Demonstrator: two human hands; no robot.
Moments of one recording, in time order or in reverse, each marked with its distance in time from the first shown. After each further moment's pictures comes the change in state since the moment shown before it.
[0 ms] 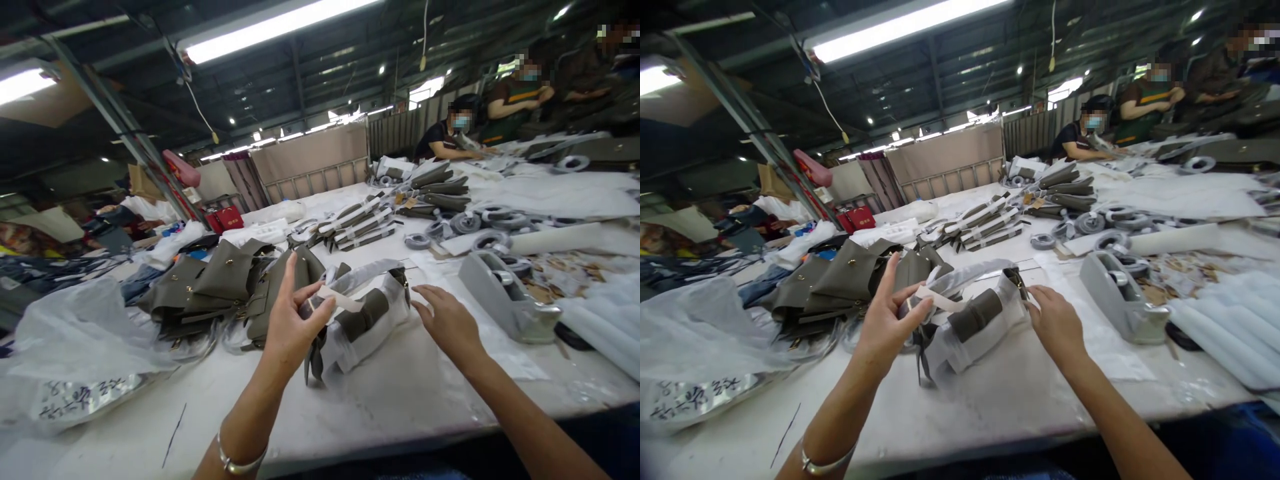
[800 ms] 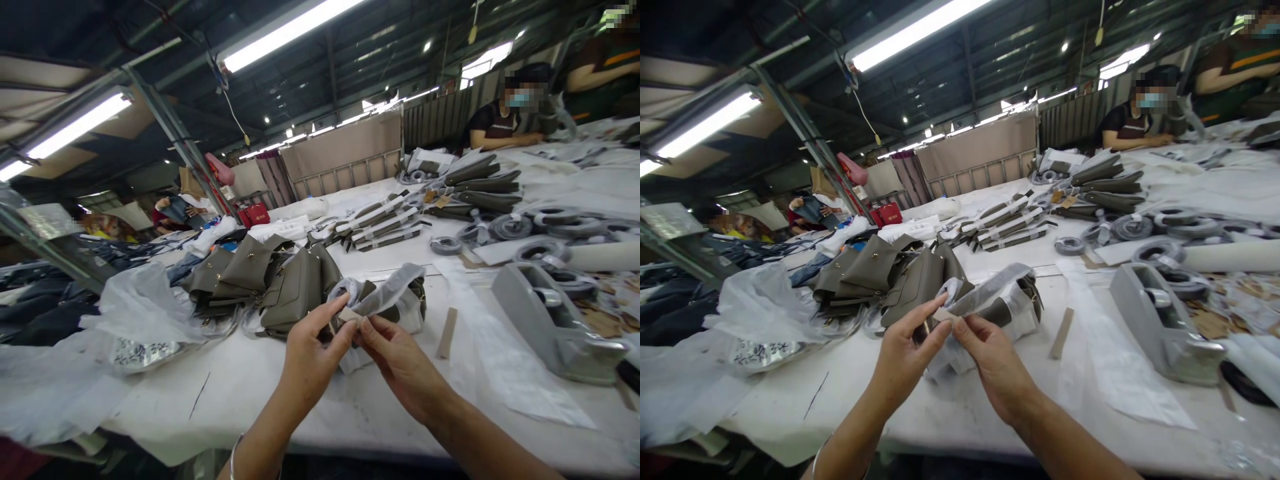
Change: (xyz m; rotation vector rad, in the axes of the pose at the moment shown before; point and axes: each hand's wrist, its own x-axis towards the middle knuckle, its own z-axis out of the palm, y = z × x) left_hand -0.035 0.012 0.042 0.351 0.018 0.150; right_hand -0.023 -0.118 -0.014 1.540 -0.687 0.418
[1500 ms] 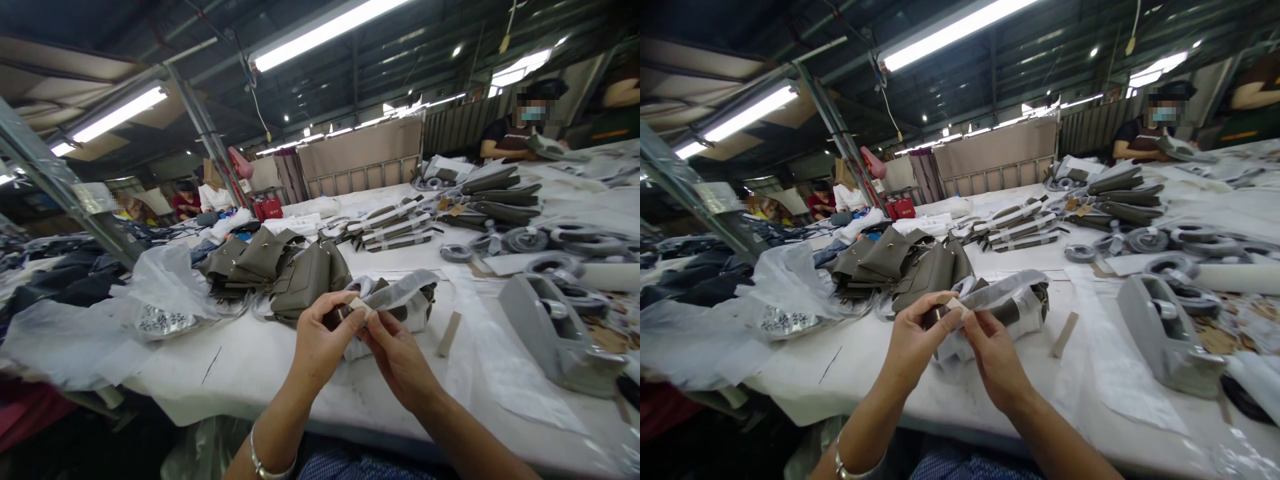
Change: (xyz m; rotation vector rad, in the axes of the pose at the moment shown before) left_hand -0.018 0.013 0.006 -0.318 0.129 -0.132; right_hand -0.010 0.016 0.007 0.059 0.022 -0.093
